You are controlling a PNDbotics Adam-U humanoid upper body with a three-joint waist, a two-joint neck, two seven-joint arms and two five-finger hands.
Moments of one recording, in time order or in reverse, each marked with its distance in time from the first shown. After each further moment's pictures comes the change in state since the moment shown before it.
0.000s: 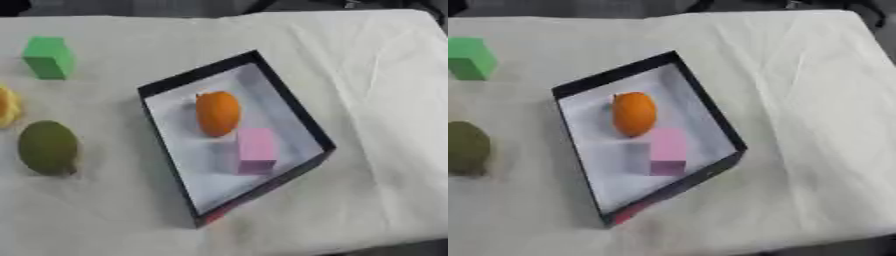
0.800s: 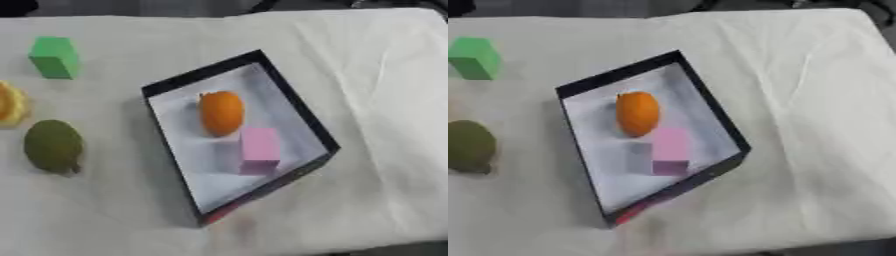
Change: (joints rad) left arm -0.249 0.228 -0.224 0.083 -0.273 -0.096 -0.532; right arm -0.009 0.004 -0.002 0.016 0.001 0.021 0.001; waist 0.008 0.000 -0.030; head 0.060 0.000
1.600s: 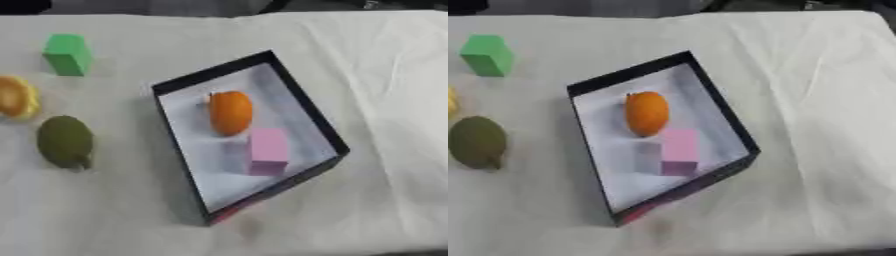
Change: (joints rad) left arm -0.246 -0.107 -0.289 0.136 0.004 -0.090 -0.273; right arm -0.034 -0.010 0.012 0.042 -0.005 0.026 0.008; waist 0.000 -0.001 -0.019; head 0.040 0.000
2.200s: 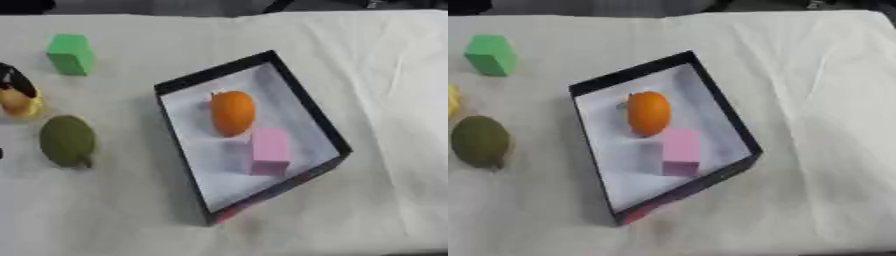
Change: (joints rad) left arm -0.089 -0.108 -0.071 0.108 -0.096 0.008 -0.022; right arm -0.048 -0.002 0.012 0.010 0.067 0.020 -0.038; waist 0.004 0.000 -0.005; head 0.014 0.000
